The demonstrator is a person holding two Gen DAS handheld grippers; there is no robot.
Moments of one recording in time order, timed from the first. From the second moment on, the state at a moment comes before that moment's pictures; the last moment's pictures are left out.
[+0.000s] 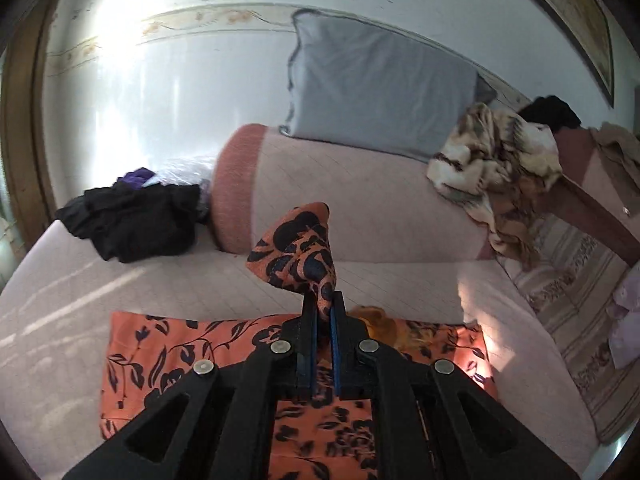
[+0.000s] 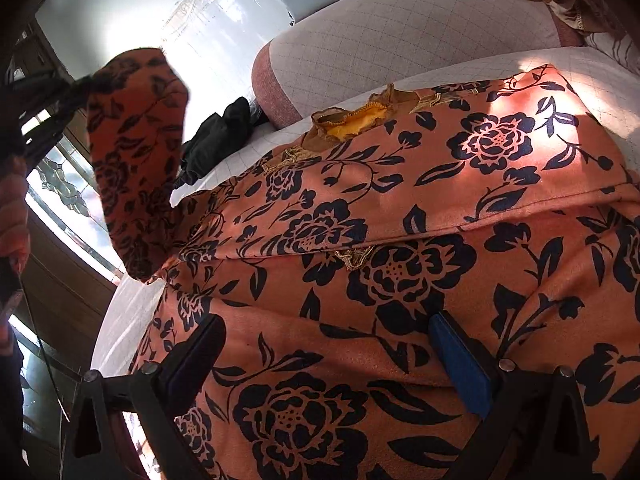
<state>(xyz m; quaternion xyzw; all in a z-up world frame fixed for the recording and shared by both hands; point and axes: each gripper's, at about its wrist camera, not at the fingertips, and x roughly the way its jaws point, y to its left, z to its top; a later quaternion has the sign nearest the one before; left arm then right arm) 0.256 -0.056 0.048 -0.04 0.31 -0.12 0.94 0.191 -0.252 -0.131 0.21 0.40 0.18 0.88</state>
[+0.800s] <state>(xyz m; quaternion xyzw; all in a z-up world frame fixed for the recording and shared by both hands) 0.210 0.106 -0.072 -0.06 0.41 0.04 0.91 0.243 -0.341 -0.078 0.35 0.39 0.10 0.85</state>
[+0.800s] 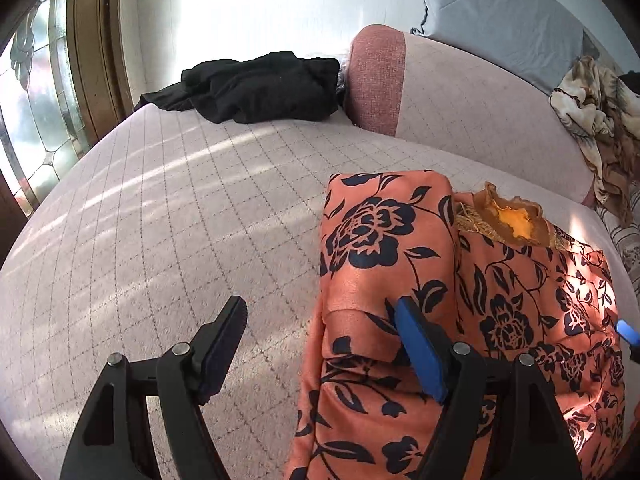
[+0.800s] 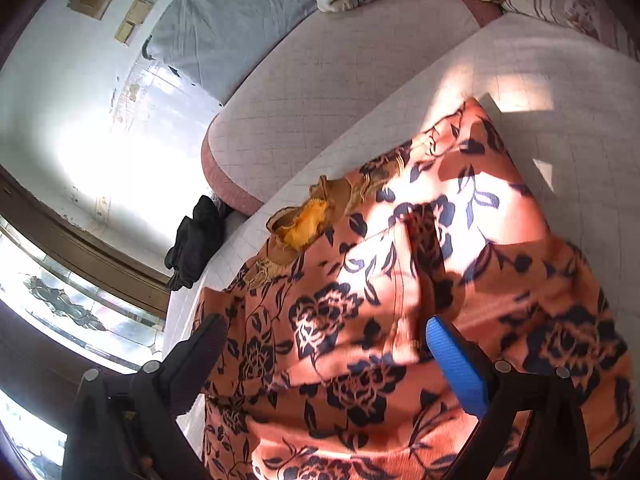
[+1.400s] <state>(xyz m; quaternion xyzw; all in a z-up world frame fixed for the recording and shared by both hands) 0.205 0.115 -0.081 -0.07 0.39 0.01 0.92 0.308 -0.300 0.001 0.01 0.36 -0.02 0.93</state>
